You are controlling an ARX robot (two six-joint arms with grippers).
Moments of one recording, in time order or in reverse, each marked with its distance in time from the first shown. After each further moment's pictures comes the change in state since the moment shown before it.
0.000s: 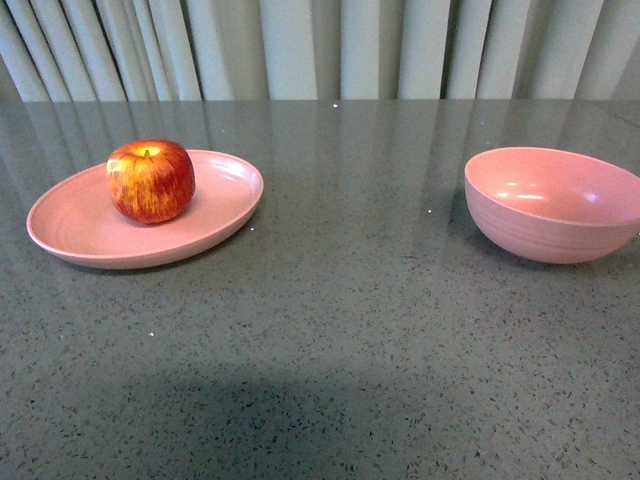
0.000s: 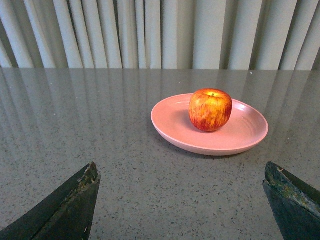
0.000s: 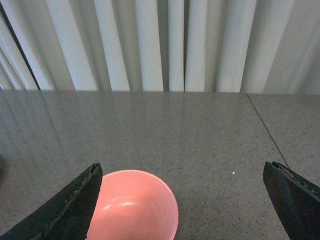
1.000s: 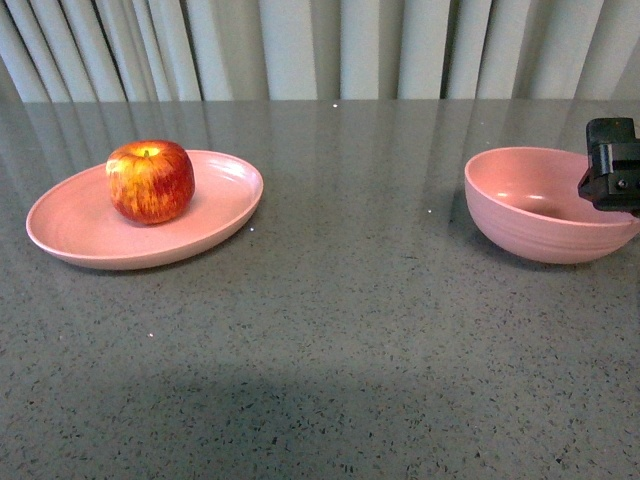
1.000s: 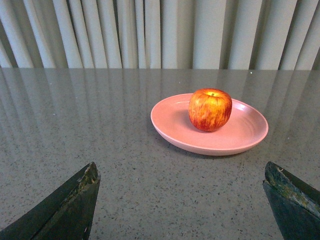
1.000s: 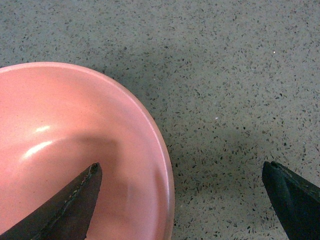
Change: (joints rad) left arm 0.000 0.000 0.000 0.000 0.000 0.000; right arm 0.022 0.603 0.418 -0.453 0.091 0.019
